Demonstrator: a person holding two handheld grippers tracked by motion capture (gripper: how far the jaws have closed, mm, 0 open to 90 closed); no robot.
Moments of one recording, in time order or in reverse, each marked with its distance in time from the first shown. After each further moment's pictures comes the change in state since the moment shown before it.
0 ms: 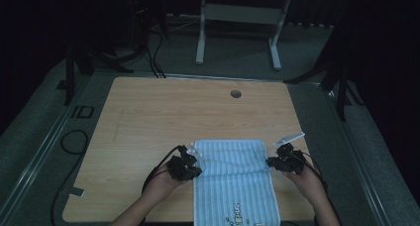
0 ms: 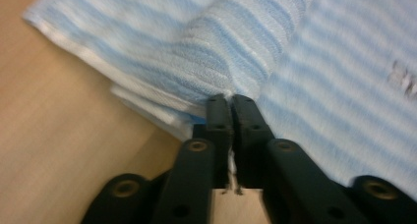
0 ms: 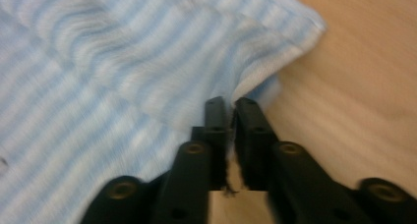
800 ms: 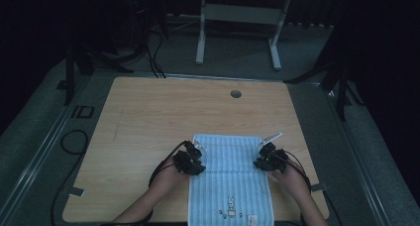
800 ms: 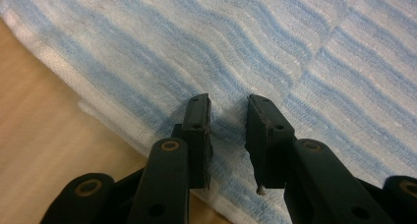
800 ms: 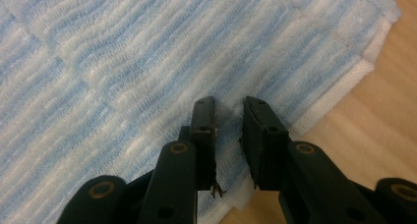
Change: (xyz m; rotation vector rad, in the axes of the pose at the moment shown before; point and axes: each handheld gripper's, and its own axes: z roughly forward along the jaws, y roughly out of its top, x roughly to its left) left arm 0.025 0.020 0.028 0.023 0.024 -0.028; right arm 0.014 0.024 0.046 0.088 -0.017 -0.046
